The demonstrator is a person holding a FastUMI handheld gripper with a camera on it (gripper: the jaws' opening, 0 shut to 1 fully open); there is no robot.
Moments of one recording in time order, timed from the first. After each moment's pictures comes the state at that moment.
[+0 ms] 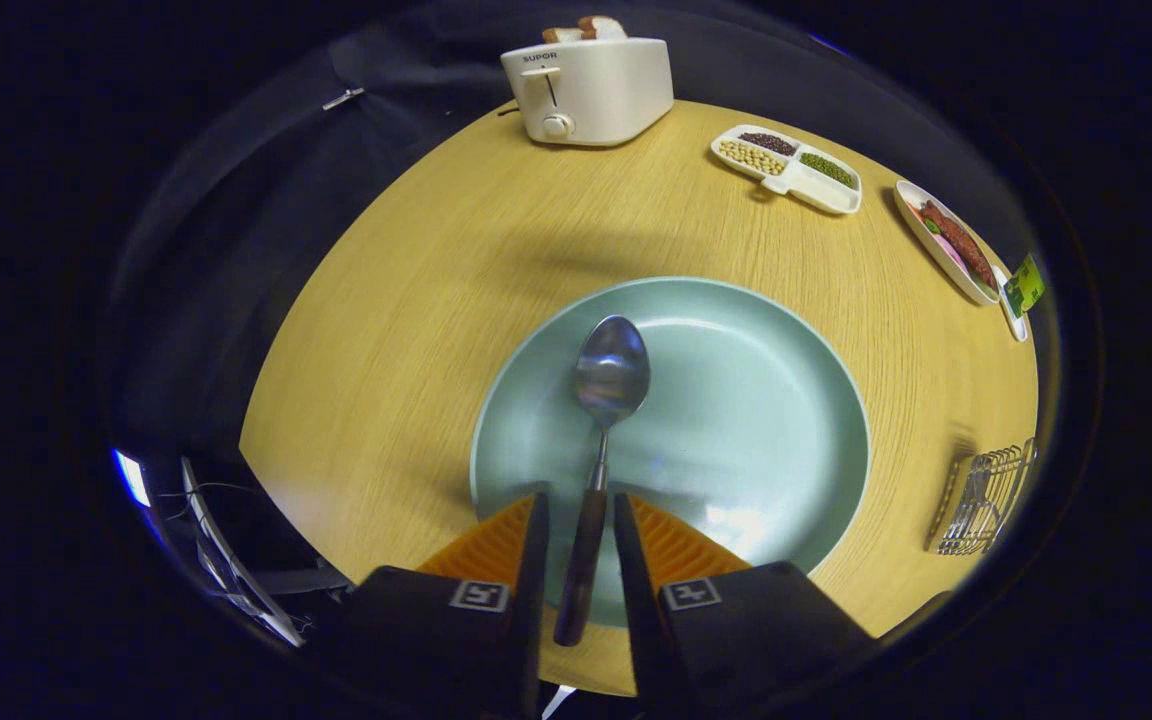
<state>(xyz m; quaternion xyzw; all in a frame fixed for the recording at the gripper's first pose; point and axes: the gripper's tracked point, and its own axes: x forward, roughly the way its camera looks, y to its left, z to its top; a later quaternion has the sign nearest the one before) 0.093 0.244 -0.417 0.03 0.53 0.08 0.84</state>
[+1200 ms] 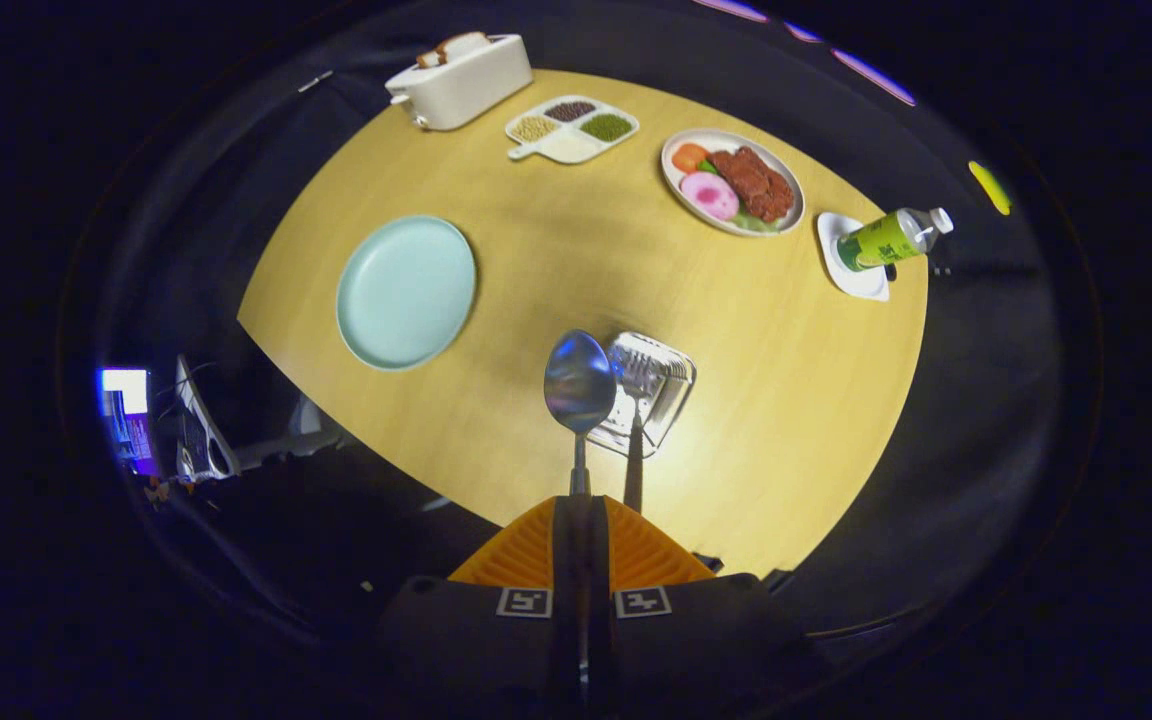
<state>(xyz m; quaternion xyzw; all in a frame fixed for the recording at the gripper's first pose) -0.033 -0.075 -0.256 -0.07 0.69 0.08 0.72</state>
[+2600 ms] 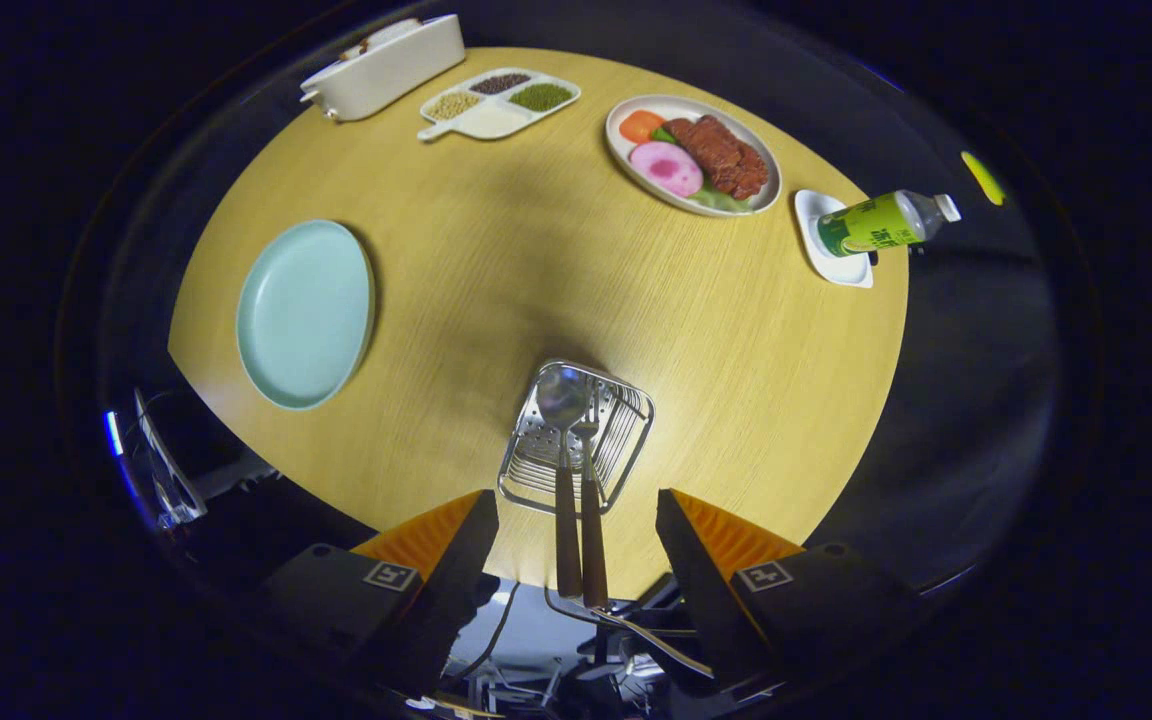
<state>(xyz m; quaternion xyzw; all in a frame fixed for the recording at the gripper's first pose) 0.022 -0.090 -0.287 -0.06 0.63 0.01 0.78</state>
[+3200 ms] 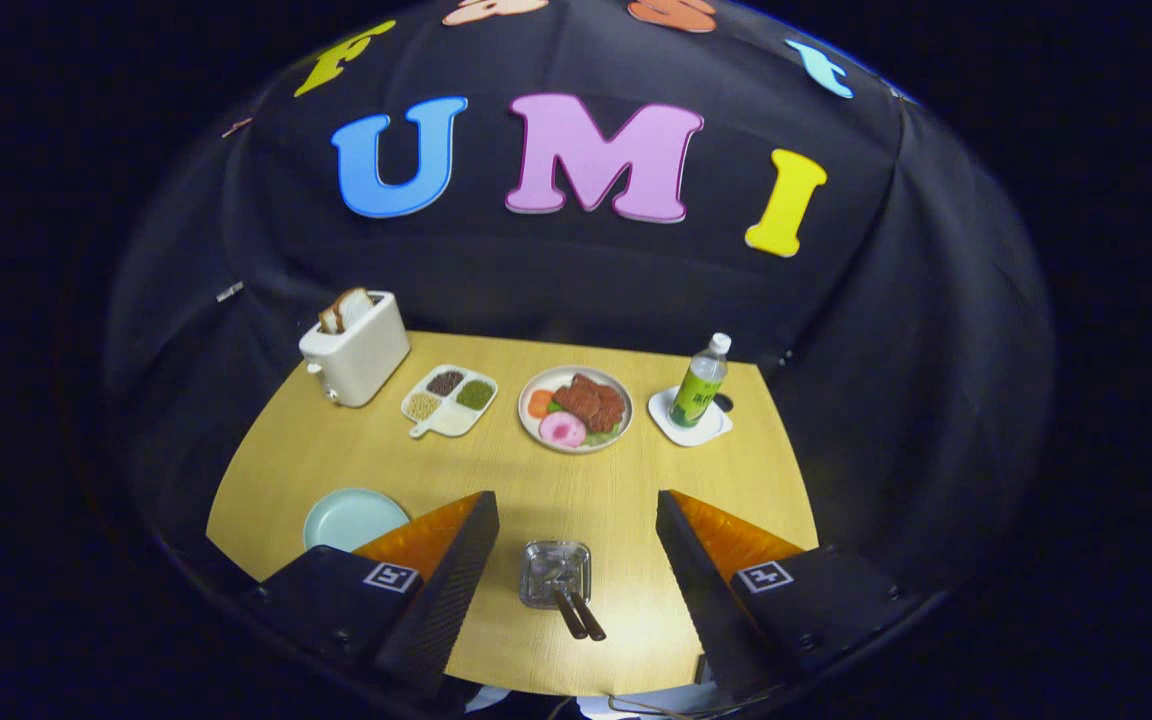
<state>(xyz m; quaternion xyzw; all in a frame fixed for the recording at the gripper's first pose) 0.025 -0.113 -0.104 0.02 0.24 -0.11 0.96</state>
